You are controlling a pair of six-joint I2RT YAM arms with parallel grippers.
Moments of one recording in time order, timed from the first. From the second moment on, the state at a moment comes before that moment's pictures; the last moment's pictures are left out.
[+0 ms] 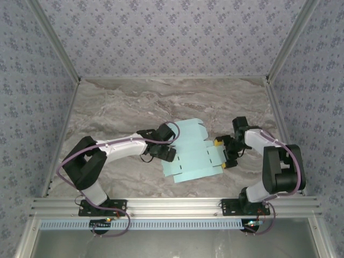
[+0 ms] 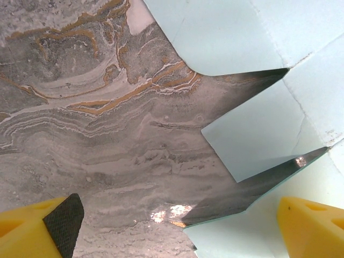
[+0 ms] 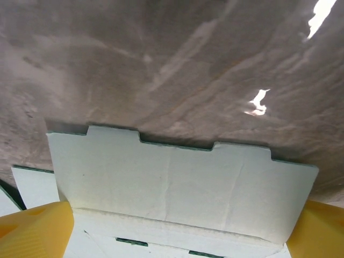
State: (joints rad) left arm -0.87 1.66 0.99 -0.56 -0.12 -0.46; right arm 0.08 1.50 0.76 -0.71 -0.40 1.37
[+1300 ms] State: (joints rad) left arm -0.87 1.67 0.99 -0.50 -0.10 -0.46; right arm 0.24 1.81 1.24 -1.09 -0.11 1.27
